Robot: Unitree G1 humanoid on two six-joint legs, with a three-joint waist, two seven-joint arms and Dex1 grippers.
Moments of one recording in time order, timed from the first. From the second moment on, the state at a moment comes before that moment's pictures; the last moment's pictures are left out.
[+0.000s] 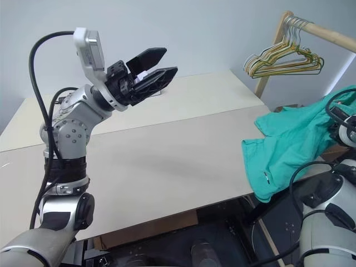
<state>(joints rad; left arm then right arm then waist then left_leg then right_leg) -0.87 0.33 0.13 -0.07 -0.76 0.59 -0.82 -1.06 -0.79 -0.83 0.51 0.08 1.41 -0.04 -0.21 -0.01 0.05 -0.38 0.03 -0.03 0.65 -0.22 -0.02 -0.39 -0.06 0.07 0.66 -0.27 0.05</state>
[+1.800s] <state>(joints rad) -0.68 0.45 0.12 -0.15 -0.68 0.57 -0.81 -0.21 -0.57 -0.35 -0.08 -0.23 0.09 -0.30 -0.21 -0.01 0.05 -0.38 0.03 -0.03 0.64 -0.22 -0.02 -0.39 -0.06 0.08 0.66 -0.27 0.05</state>
